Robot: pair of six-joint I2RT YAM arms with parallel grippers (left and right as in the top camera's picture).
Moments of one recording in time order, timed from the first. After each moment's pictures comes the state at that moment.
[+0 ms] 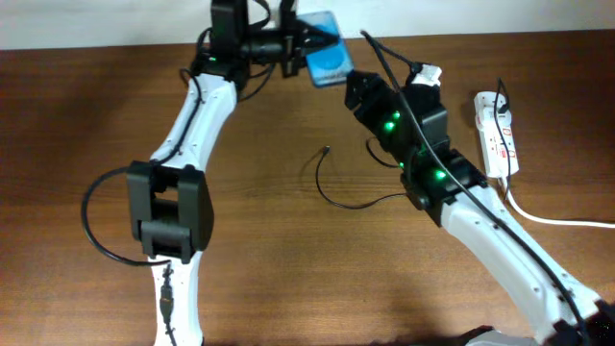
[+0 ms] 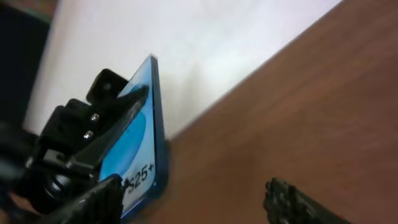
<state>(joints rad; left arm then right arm) -0.22 2.31 2.08 -0.08 1.23 -1.33 0.39 1.45 1.11 -0.02 0.06 0.97</state>
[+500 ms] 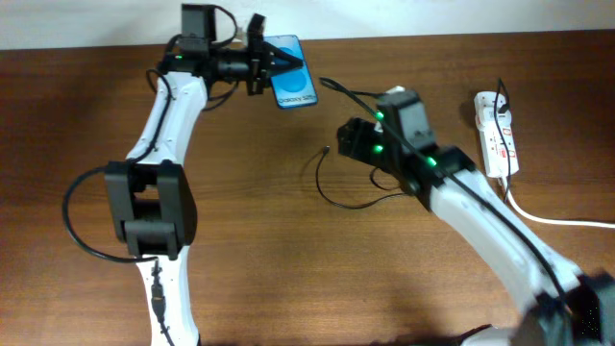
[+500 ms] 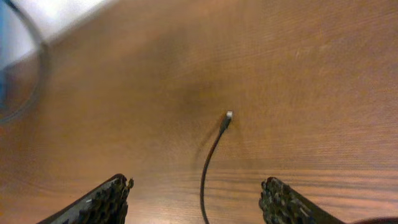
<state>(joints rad) -0.09 2.32 2.07 -0.50 1.28 -0.85 0.39 1.60 1.21 -0.46 -0.13 0.69</state>
